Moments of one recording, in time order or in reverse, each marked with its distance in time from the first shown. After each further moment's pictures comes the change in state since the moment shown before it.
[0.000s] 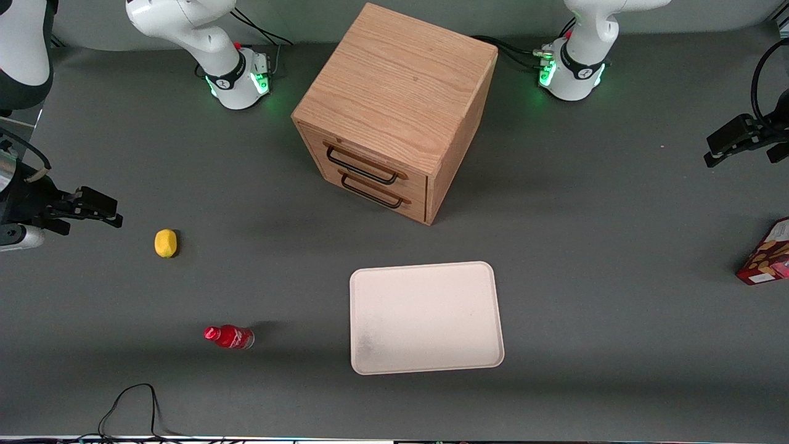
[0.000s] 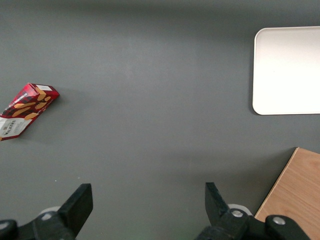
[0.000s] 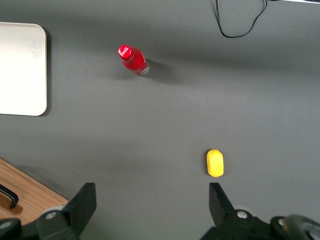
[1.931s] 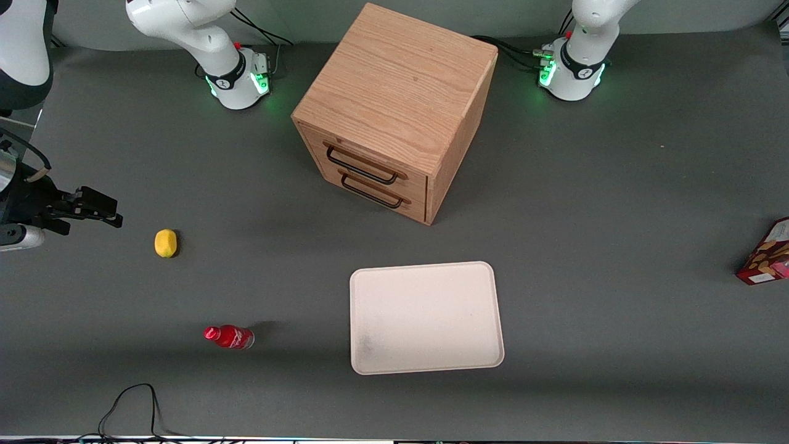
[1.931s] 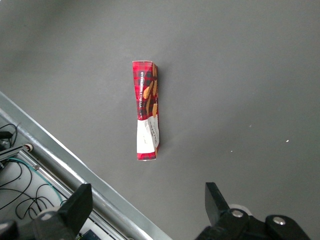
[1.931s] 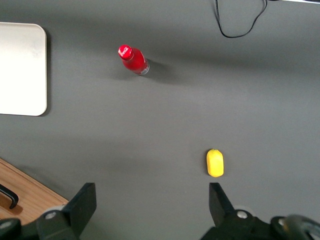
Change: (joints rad) arm 0.671 0.365 0.031 0.157 -0.007 0.204 1.537
